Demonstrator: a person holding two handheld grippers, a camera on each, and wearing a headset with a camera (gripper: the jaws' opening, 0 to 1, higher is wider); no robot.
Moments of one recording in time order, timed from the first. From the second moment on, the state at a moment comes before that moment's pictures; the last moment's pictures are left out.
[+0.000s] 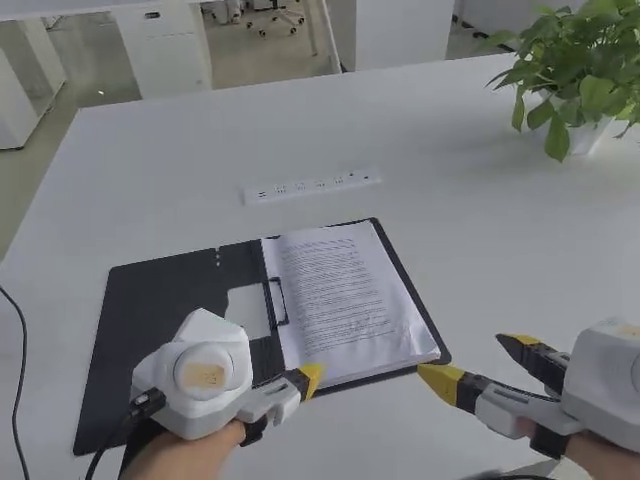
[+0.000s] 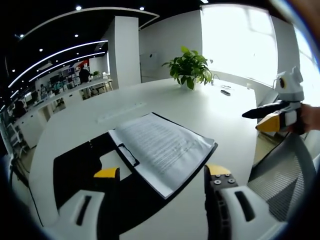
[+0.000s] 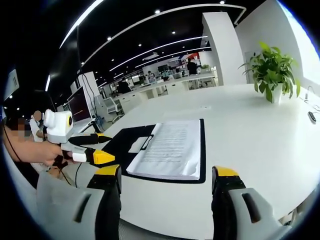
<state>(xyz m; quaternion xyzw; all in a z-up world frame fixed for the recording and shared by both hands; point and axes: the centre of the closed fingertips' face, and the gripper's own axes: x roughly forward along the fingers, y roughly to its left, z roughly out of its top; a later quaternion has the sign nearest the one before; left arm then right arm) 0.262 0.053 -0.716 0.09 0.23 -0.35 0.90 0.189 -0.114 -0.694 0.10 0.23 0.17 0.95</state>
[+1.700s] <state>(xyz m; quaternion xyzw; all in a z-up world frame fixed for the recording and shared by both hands) 0.306 -0.055 -0.805 0.13 0.28 -0.38 0.87 0.190 -0.115 -0.700 0.12 0.23 0.15 0.95</state>
